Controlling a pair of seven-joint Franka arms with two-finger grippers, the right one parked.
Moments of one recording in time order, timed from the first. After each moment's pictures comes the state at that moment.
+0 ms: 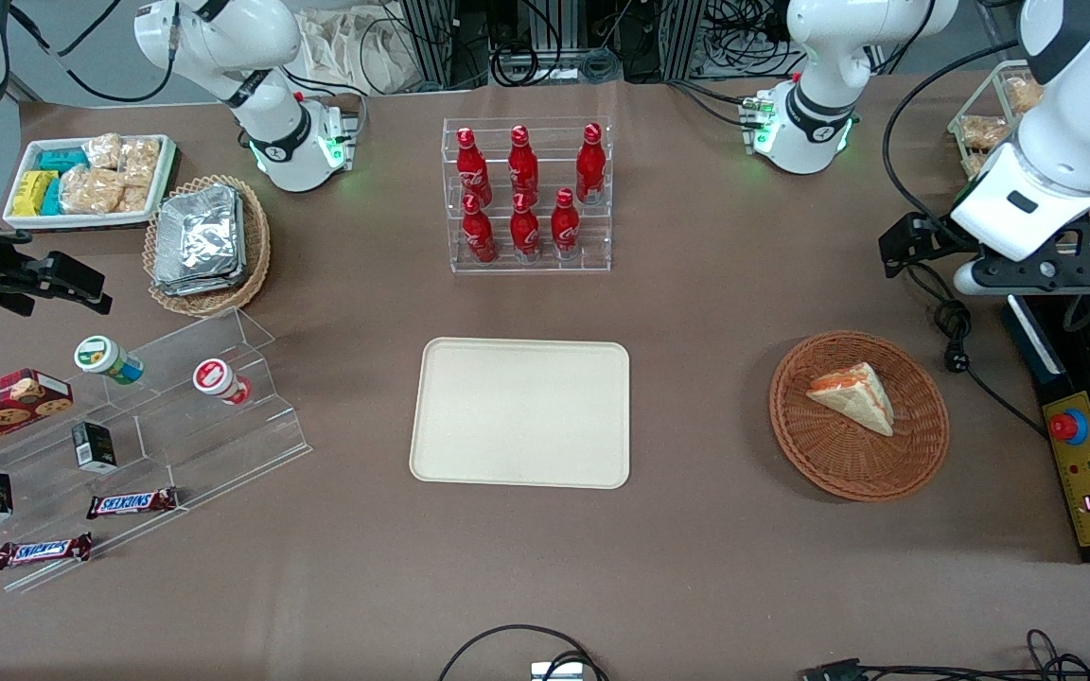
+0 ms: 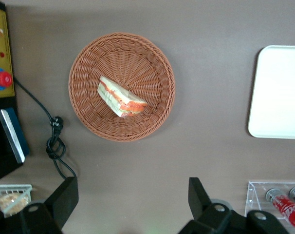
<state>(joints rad) 0.05 -0.04 -0.23 -1.67 0.02 1.58 -0.19</state>
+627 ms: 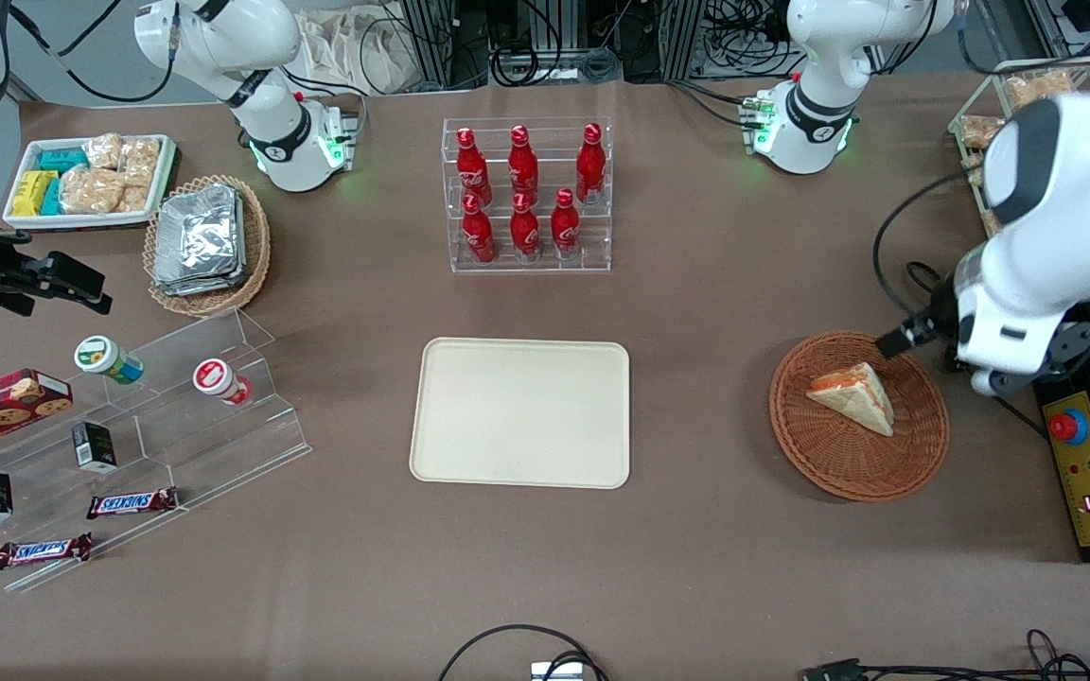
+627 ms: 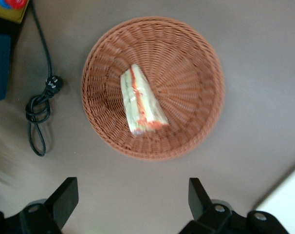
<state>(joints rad) 0.06 0.15 -0.18 -1.79 0.09 1.79 -0.73</state>
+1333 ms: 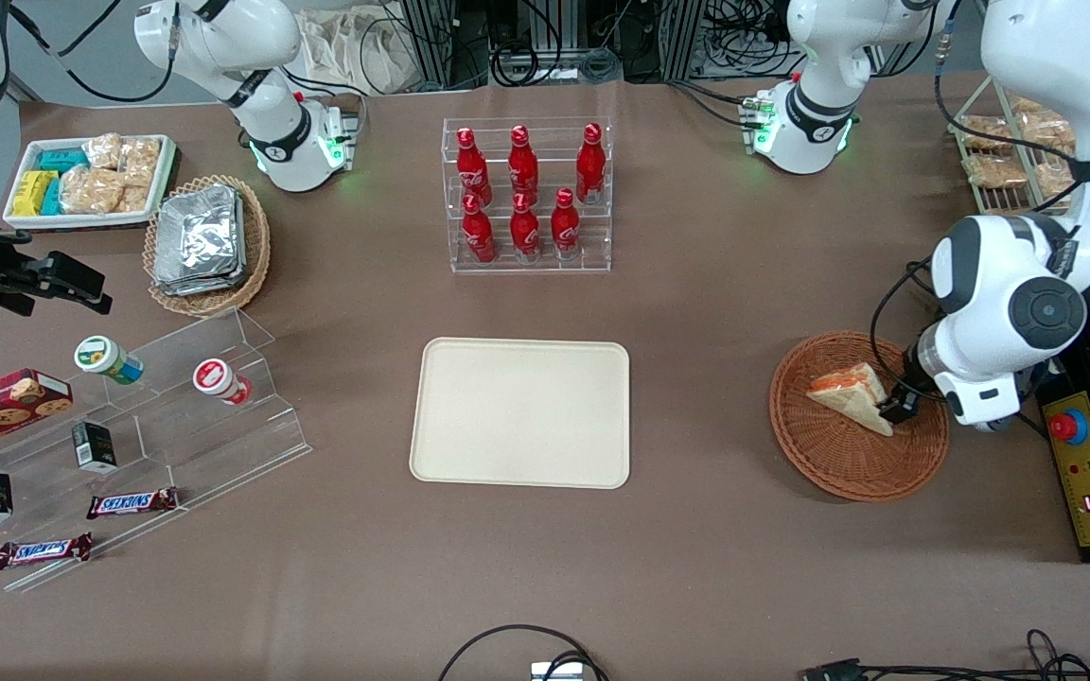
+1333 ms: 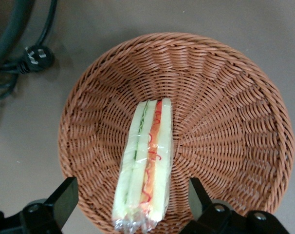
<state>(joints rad) 0.05 0.28 -0.08 -2.02 0.12 2.20 -1.15</state>
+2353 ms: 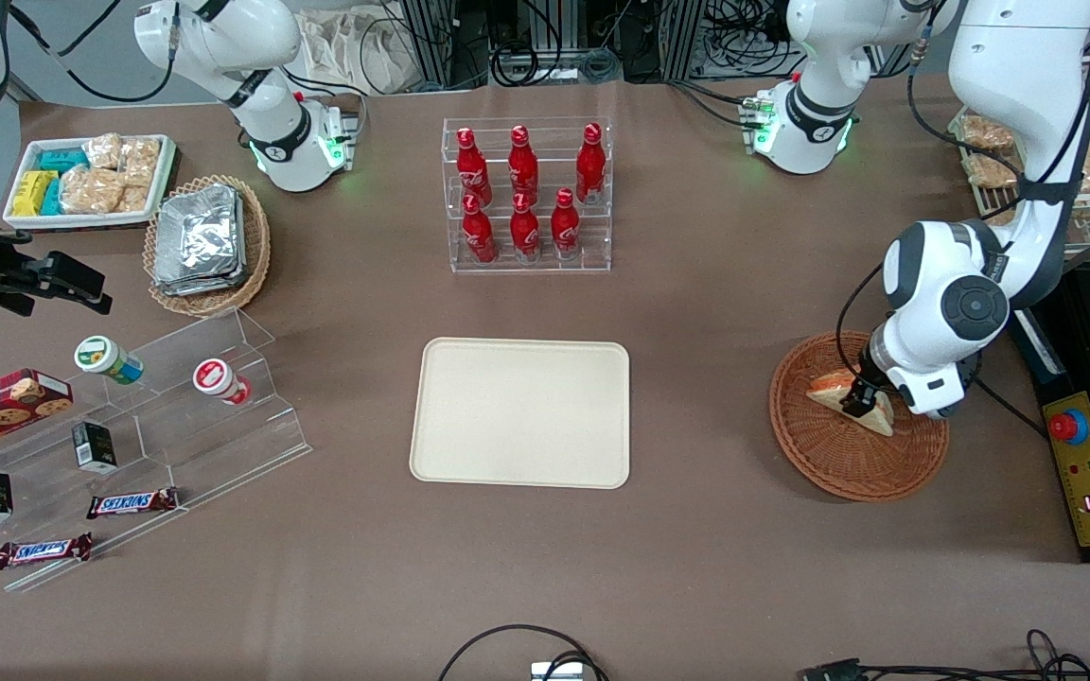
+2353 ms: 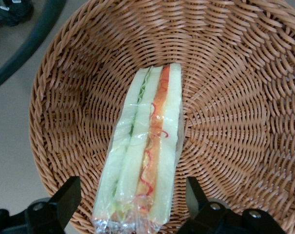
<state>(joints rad) 0.02 0.29 -0.09 -2.16 0.12 2.37 -1.25</state>
